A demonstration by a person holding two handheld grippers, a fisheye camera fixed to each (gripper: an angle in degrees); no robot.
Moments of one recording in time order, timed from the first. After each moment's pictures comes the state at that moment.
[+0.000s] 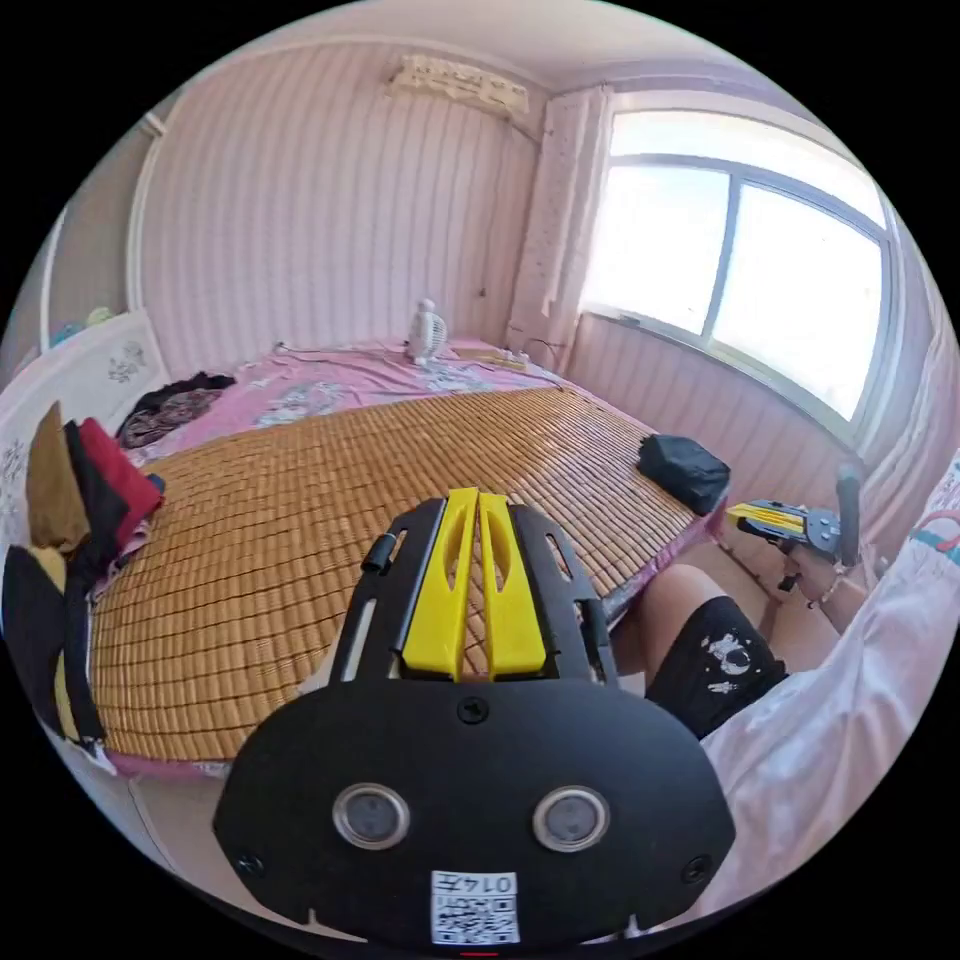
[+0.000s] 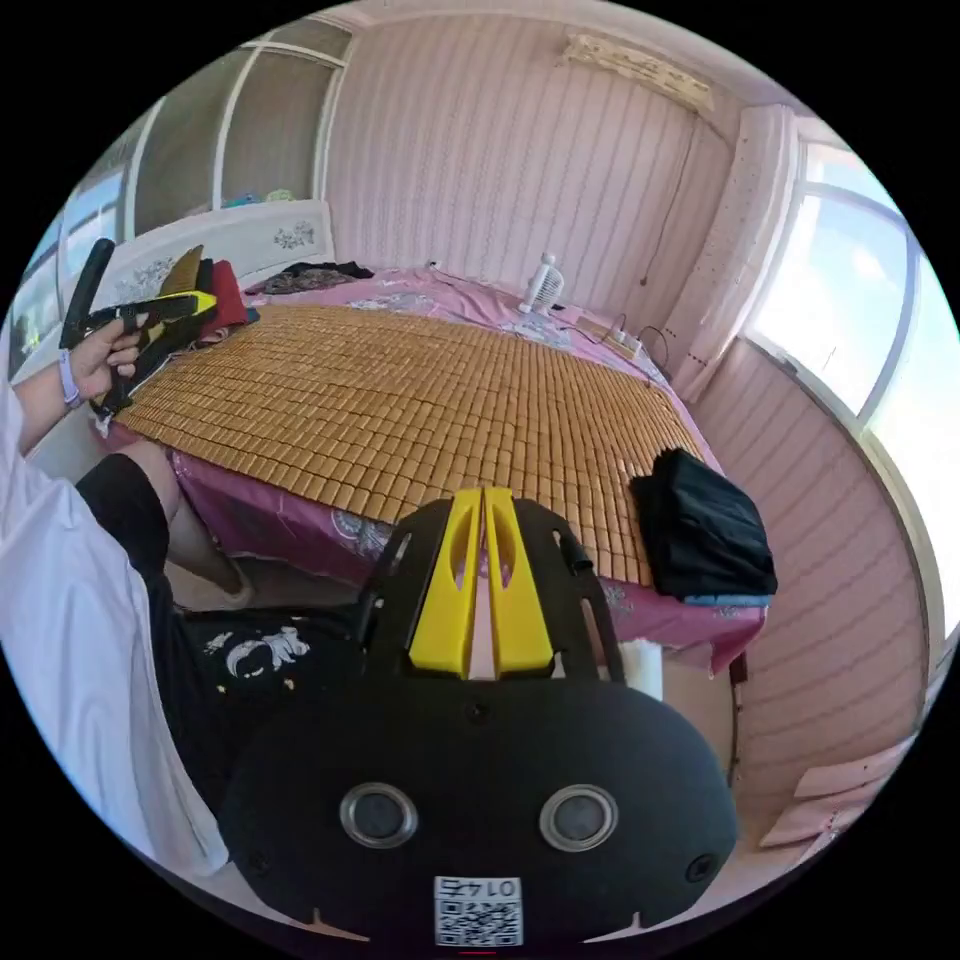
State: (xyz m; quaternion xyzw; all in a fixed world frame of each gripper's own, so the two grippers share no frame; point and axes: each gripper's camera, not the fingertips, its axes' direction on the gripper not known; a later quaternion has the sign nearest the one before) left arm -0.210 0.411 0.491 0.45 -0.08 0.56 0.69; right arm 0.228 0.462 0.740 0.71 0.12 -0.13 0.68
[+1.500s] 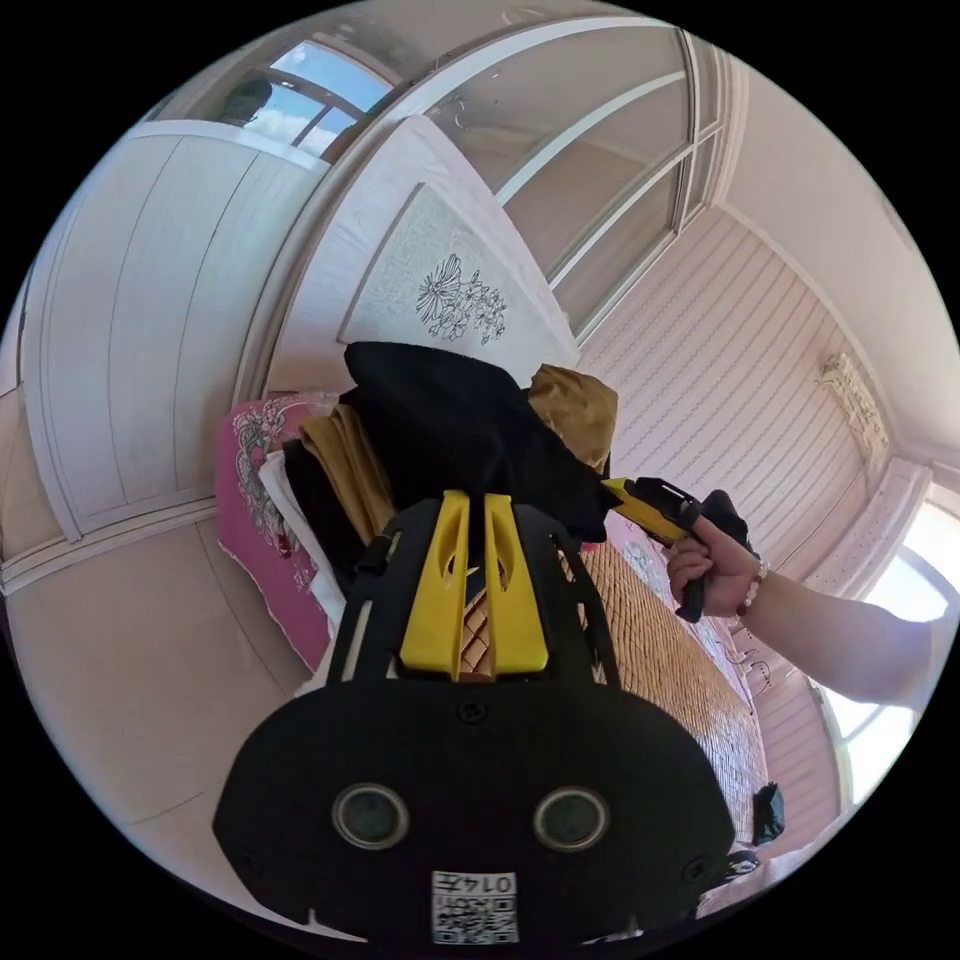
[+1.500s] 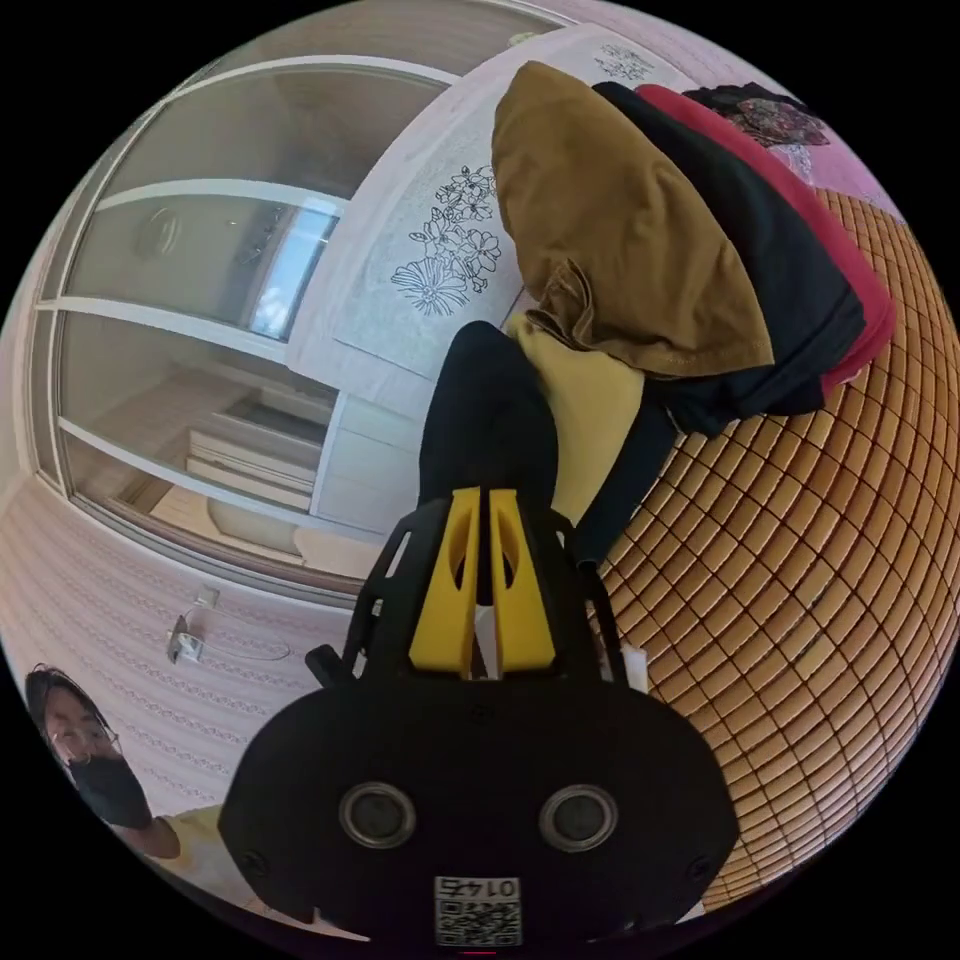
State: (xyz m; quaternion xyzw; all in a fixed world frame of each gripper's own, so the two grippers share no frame) left arm -0.810 0.344 0.297 0.70 0.07 0.06 0.70; right arm -0.534 0.041 0.587 0.31 -0.32 -0.50 0.74
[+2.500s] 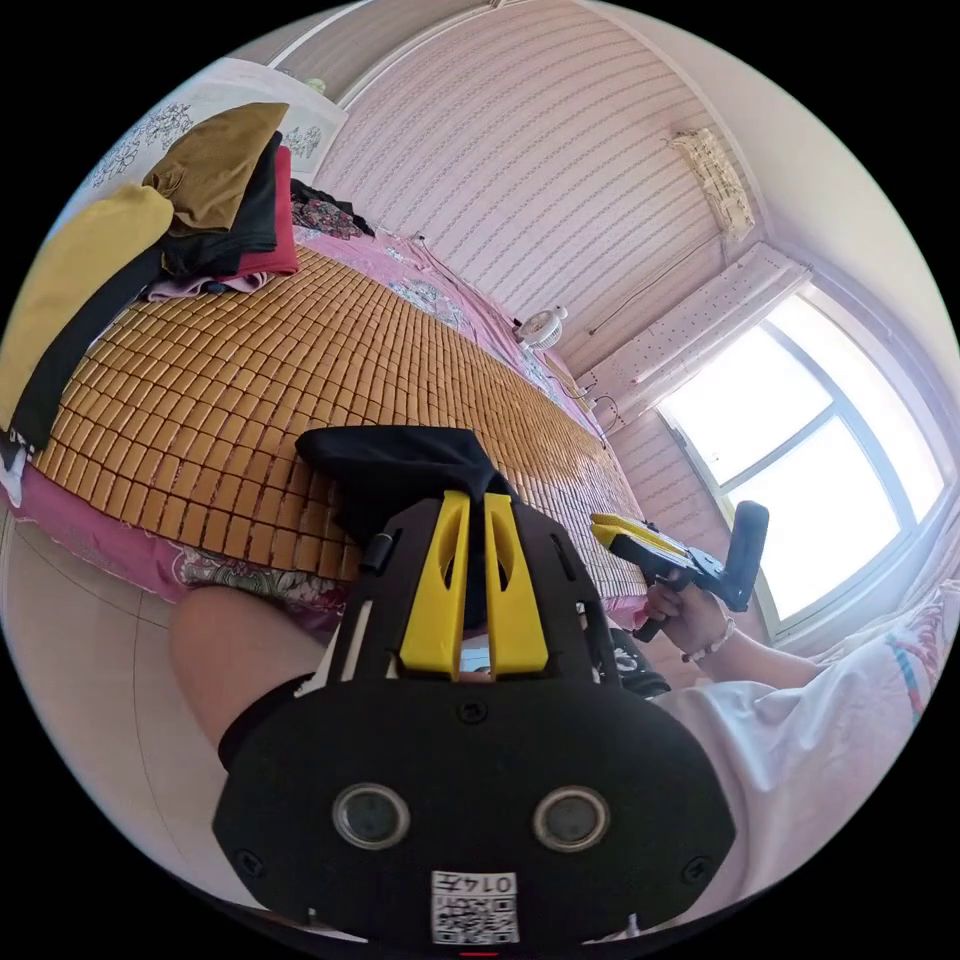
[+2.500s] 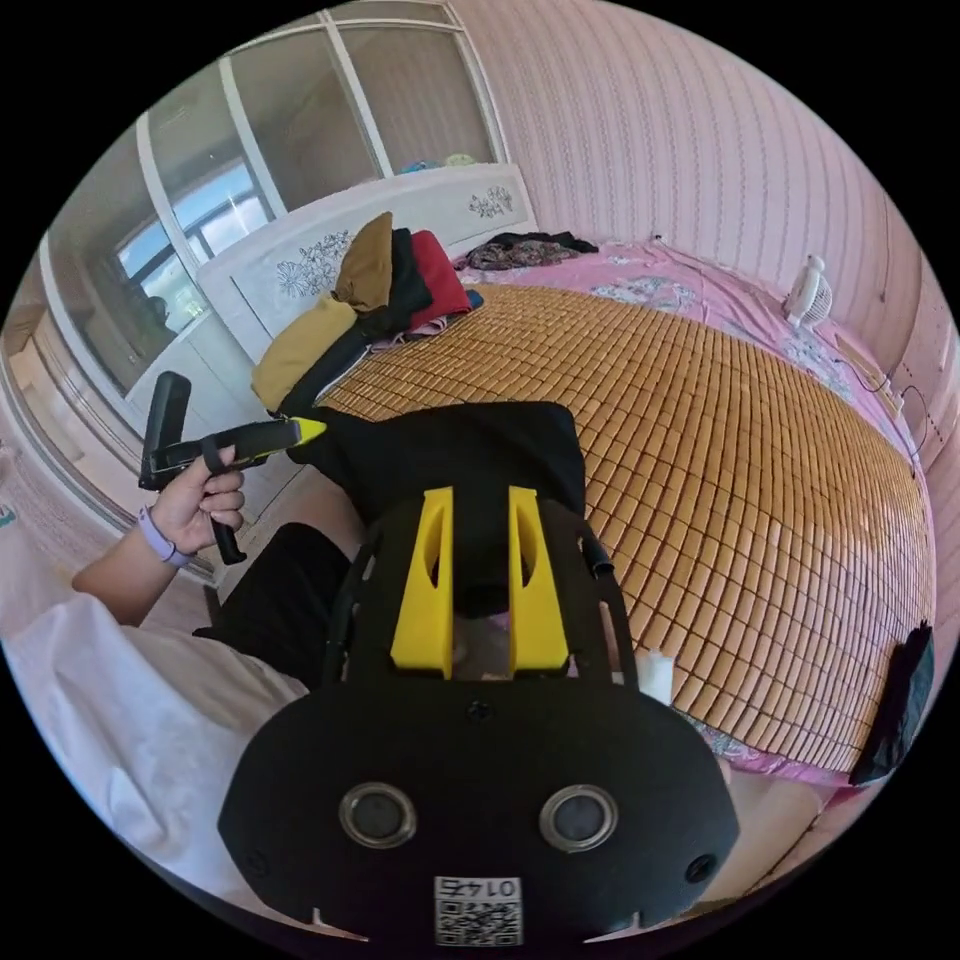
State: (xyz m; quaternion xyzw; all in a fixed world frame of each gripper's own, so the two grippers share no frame) left arm -0.533 0.334 0.425 0.41 0.10 0.35 0.84; right arm -0.035 0.211 0.721 0.60 -0.04 -0.36 0.71
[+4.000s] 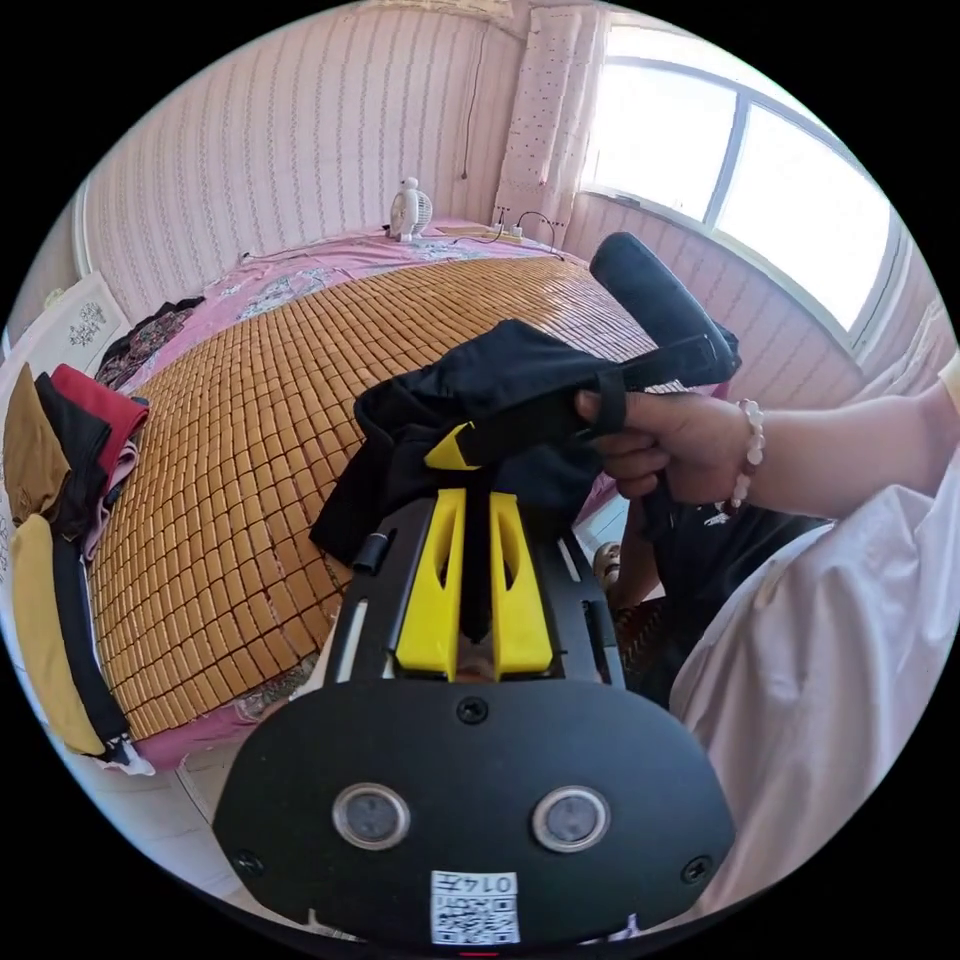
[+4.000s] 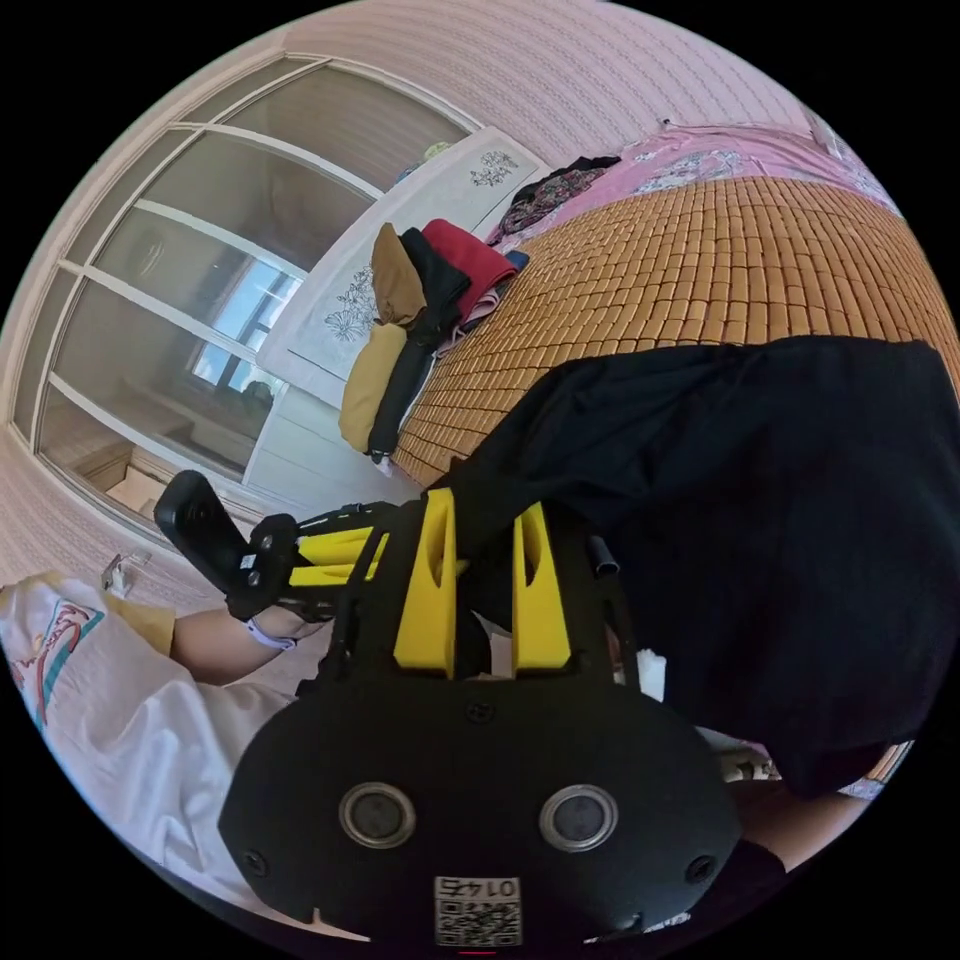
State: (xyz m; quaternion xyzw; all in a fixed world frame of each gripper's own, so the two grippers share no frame) left arm -0.324 0.353 0.440 0.31 -0.18 0.57 0.74; right arm 0.060 0.236 0.634 0.46 -0.28 -0.38 0.75
